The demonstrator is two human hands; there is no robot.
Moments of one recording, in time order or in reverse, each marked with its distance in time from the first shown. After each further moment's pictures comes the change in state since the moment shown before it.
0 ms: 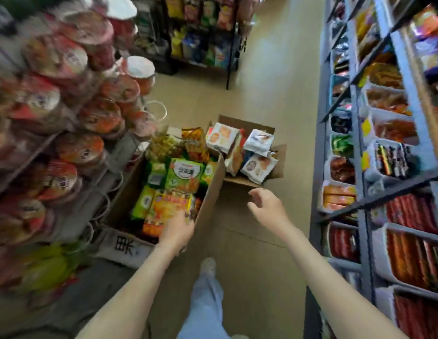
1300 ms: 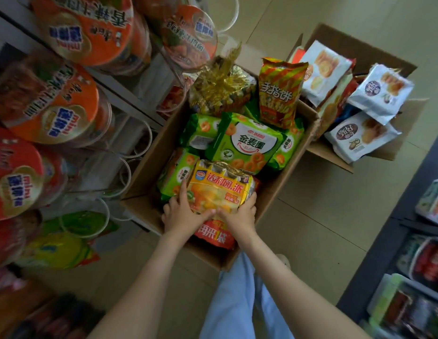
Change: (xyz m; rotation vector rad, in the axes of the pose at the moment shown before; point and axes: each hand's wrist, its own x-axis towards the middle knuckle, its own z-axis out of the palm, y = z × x) left_hand 0.171 -0.142 0.018 -0.028 -0.092 -0.473; right_hand 0.170 -0.013 0.296 0.319 -0.376 0.569
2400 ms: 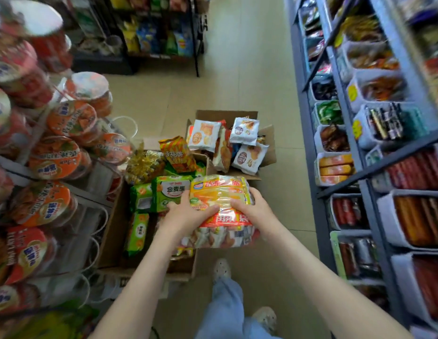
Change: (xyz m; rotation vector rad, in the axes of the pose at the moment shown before) left_hand -0.221 0.159 -0.061 0.217 -0.141 0.424; right_hand -0.185 0.028 -0.209 0.413 0.193 -0.242
